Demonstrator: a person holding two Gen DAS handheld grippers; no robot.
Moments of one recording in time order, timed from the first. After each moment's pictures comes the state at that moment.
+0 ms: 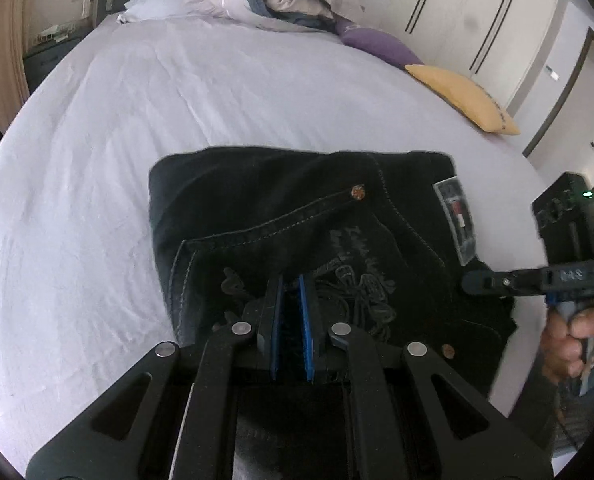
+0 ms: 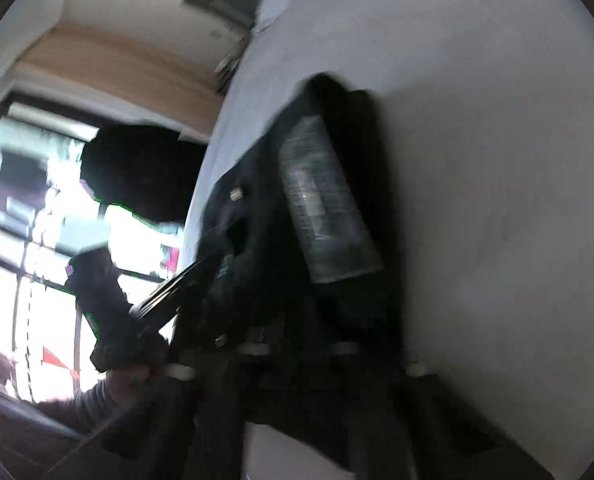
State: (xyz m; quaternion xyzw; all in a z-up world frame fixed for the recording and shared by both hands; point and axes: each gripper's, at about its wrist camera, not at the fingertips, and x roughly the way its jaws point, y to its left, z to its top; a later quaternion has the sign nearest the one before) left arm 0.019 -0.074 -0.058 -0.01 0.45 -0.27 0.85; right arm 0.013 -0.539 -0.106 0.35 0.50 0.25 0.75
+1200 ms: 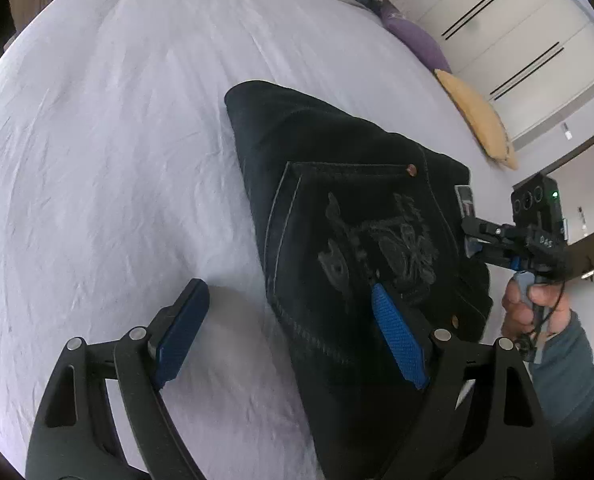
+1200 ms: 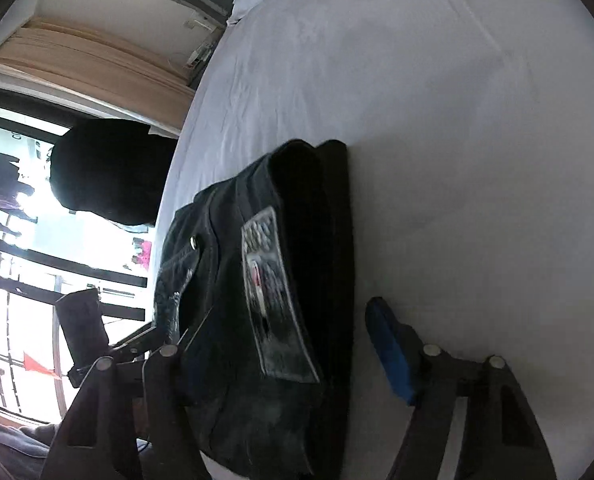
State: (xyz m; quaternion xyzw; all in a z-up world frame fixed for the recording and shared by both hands) left arm 0.035 -0.019 -0.082 -0.13 0.56 -0.25 0.78; right arm 0.083 -0.542 -0.099 0.30 0.55 0.22 0.75
